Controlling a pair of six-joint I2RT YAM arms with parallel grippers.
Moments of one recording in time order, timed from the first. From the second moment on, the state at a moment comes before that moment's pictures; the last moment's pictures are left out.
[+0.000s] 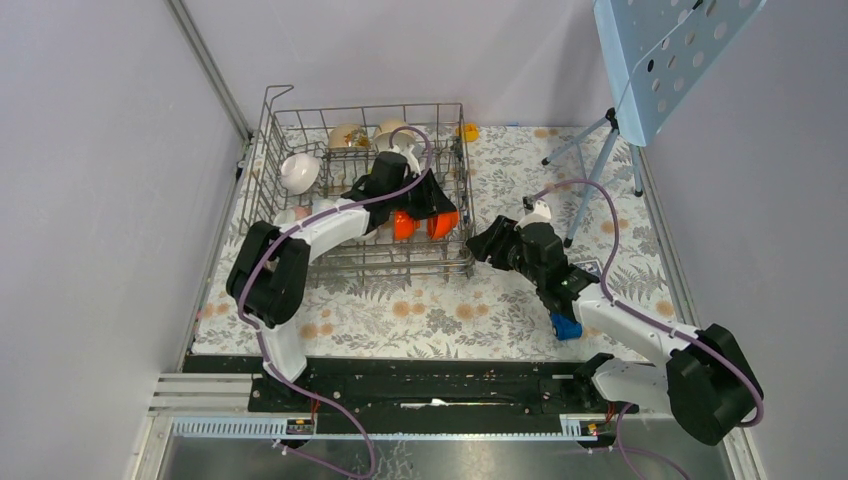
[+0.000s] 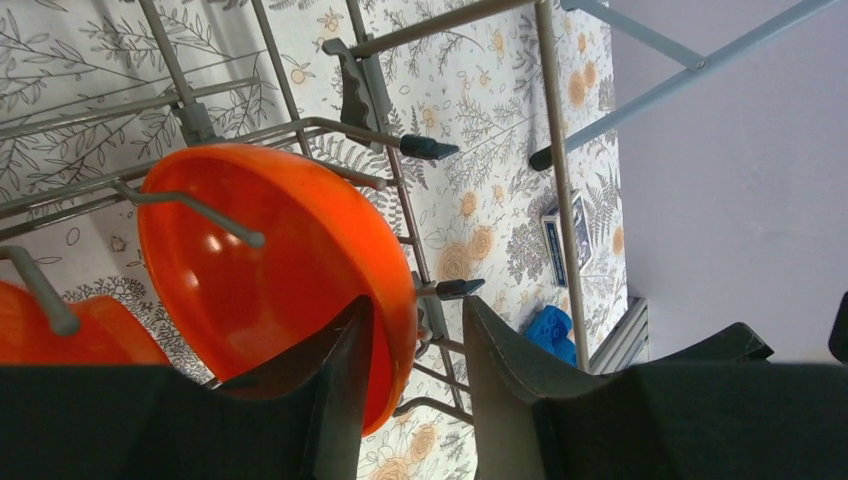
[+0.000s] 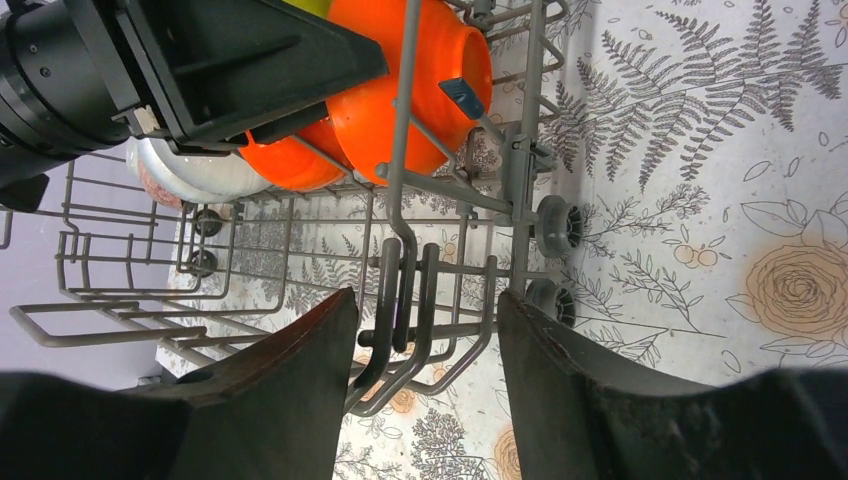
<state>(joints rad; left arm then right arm) -0.51 1.82 1.26 0.01 0.41 -0.76 0.60 1.14 0.56 0.18 0.05 0.79</state>
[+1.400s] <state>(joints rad) -0.42 1.83 1.05 0.48 0.62 -1.05 0.55 1.20 0.53 0.31 -0.07 0.84</state>
